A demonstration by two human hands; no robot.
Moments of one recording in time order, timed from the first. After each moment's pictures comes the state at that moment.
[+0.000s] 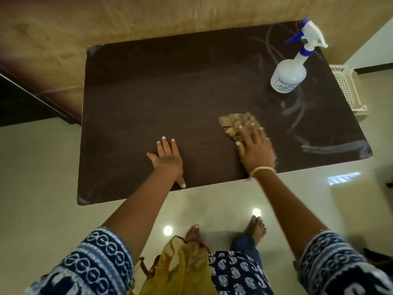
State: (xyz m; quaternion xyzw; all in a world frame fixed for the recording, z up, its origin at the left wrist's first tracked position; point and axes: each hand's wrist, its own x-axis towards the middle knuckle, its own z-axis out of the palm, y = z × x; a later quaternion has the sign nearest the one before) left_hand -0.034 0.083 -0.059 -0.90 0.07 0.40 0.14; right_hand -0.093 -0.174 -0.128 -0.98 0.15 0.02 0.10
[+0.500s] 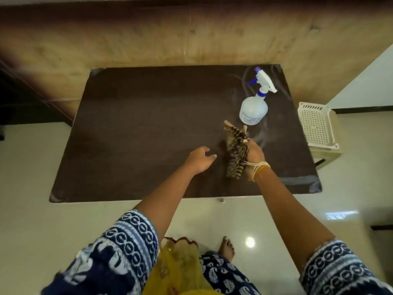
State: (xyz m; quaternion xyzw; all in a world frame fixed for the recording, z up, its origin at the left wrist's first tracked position) left_hand -0.040 -0.108 -0.007 -0.87 -0.01 0.33 -0.37; right_hand -0.053 -0.284 -0.031 -0.50 0.28 0.06 0.81
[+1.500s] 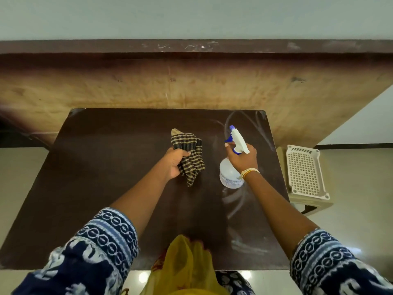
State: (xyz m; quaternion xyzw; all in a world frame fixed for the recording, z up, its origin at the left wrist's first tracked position) left_hand 0.137 -0.168 0.024 -0.58 -0.30 0.27 -0.71; right_hand 0.104 -0.380 0.001 -0.81 0.18 -0.08 0.55
